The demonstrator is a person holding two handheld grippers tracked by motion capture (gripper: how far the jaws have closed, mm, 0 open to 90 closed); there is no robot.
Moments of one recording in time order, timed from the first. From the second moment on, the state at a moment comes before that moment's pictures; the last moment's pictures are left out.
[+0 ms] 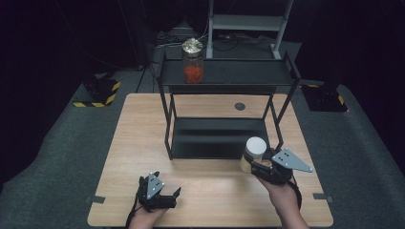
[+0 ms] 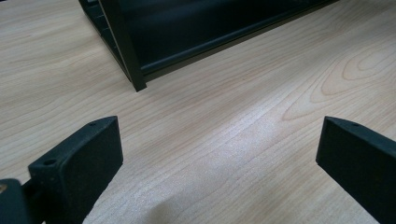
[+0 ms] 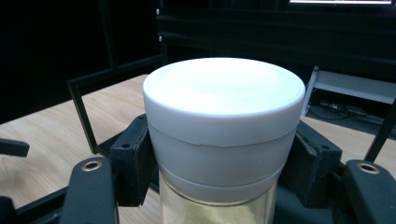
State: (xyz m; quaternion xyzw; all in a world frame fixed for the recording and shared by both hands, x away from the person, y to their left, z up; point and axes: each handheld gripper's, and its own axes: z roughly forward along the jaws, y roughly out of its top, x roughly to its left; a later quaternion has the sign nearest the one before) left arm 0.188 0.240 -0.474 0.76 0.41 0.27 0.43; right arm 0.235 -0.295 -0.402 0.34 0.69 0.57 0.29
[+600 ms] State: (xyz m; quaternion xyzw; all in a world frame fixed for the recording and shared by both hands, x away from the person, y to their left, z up) left arm 0.188 0.240 -0.474 0.76 0.41 0.27 0.43; right arm 0.240 -0.289 -0.368 0.32 0.68 0.59 0.31
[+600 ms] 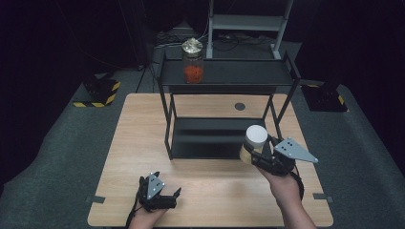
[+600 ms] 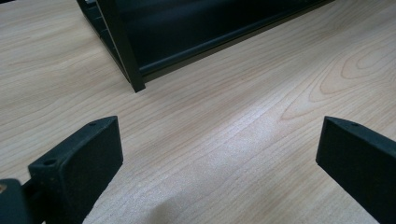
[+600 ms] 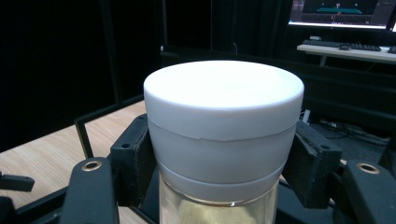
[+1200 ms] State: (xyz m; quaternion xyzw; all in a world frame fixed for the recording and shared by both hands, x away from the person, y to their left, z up) left arm 0.187 0.241 -0.475 0.76 0.41 0.27 0.43; right arm 0.248 -0.283 -0.336 0.31 0.66 0.60 0.32
